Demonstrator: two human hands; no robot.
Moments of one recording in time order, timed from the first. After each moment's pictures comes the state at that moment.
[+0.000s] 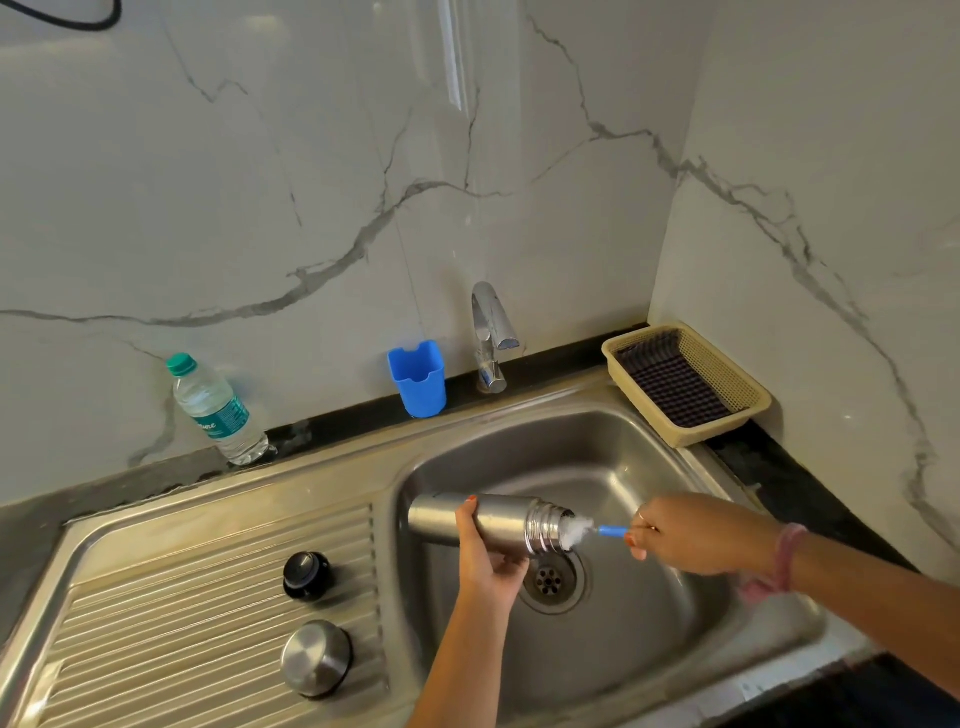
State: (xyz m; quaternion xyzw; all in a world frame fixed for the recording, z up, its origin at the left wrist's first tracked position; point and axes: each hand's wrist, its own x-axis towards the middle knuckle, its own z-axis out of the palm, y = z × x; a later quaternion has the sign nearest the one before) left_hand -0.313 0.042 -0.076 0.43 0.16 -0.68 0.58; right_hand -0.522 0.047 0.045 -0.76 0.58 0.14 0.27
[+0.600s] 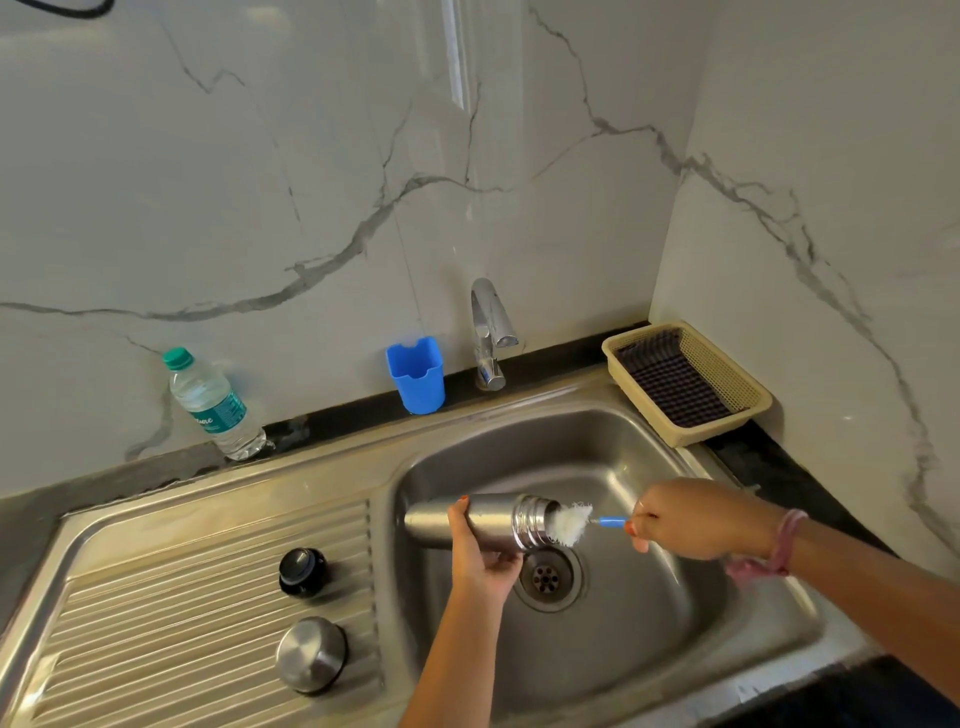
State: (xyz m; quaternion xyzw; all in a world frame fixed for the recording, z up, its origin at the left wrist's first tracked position) left_hand -0.310 0.037 -0.079 0.44 0.19 -0.67 0.57; right_hand -0.520 0.037 0.060 -0.78 0.55 0.18 0.23
